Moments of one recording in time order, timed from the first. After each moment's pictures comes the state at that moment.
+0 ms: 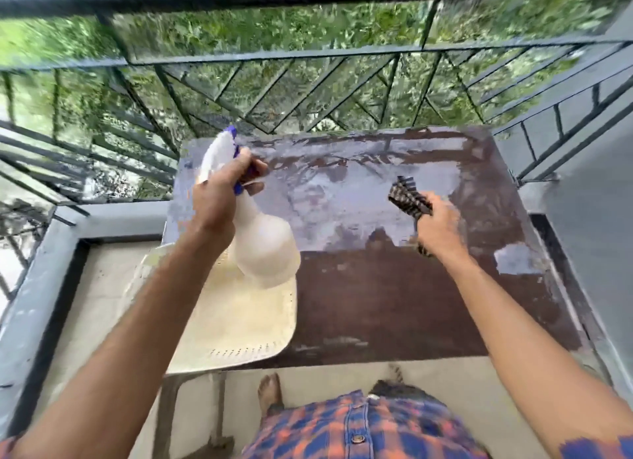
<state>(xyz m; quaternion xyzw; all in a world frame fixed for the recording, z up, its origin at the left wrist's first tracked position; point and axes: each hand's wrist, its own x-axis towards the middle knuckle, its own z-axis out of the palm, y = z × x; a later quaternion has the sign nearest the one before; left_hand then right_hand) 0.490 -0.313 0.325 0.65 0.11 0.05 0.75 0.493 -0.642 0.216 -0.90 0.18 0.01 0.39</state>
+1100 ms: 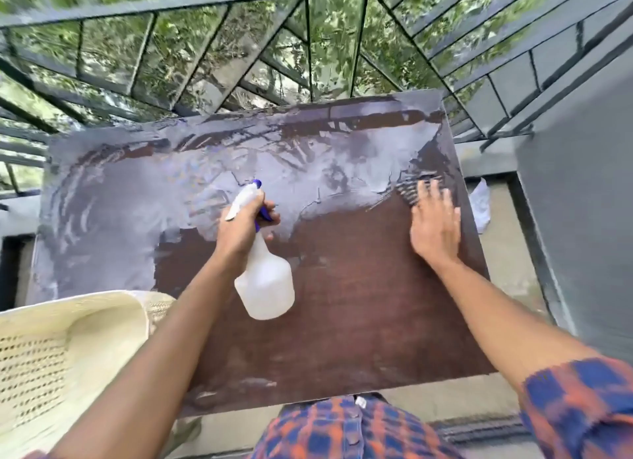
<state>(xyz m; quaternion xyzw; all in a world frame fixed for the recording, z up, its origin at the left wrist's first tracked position) 0.574 -0.521 0.206 0.67 0.27 -0.14 0.68 0.559 -0.855 0.072 -0.98 0.15 0.07 0.12</state>
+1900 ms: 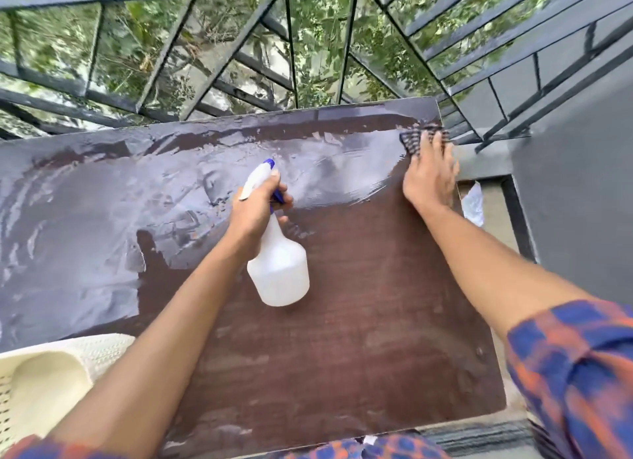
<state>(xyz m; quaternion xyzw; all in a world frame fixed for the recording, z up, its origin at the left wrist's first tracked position) 0.656 -0.577 0.185 0.67 0.27 -0.19 0.66 0.704 -0.873 0.081 -0.96 0.23 0.04 0.16</state>
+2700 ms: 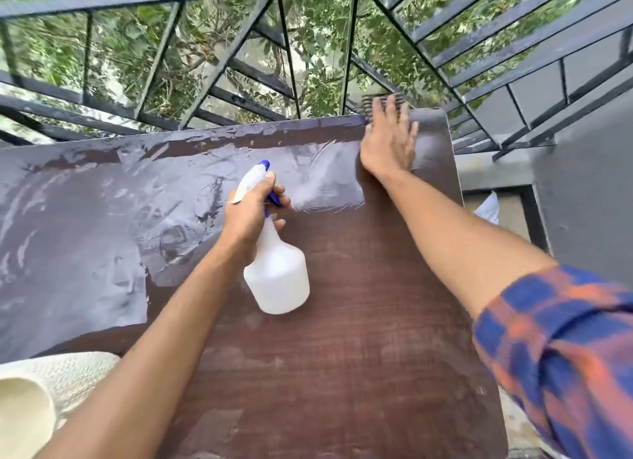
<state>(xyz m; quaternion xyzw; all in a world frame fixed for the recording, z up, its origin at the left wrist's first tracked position) 0.684 -0.598 0.179 0.67 0.28 -0.17 0.67 0.809 -0.817 0.074 -0.97 0.14 0.05 0.18</state>
